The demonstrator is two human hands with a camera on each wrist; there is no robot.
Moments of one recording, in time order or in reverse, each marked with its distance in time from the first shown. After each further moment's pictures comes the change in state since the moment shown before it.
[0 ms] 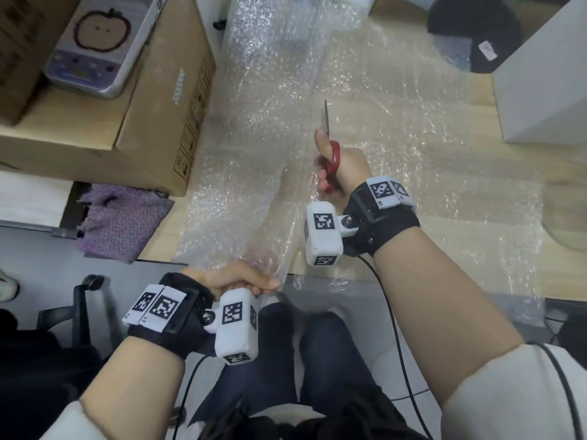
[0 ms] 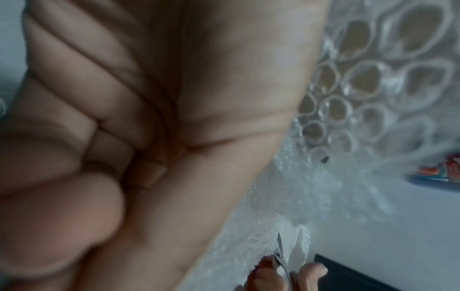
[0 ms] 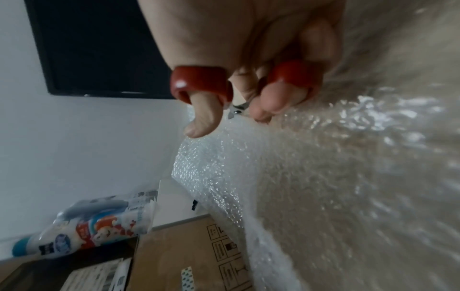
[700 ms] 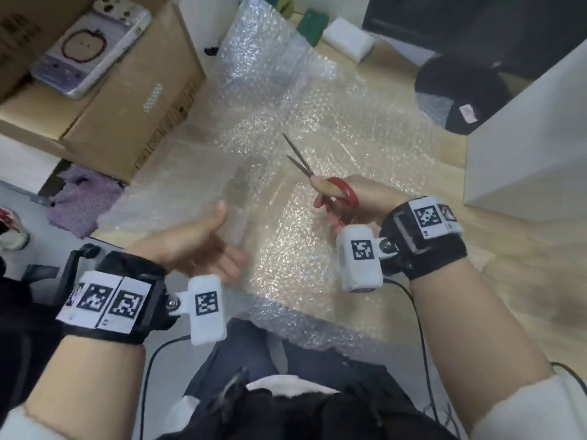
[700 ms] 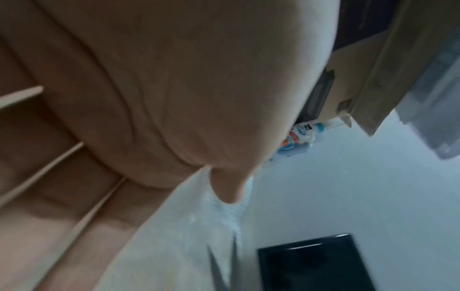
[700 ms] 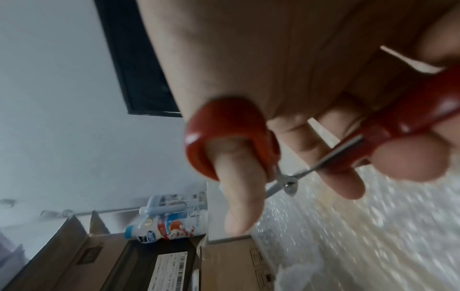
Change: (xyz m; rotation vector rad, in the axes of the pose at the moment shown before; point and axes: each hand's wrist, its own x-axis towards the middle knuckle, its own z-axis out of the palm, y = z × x) left_hand -0.010 0.071 0.070 0.158 0.485 0.162; right_hand -0.004 -0.064 -0.128 -0.659 -0.654 0.022
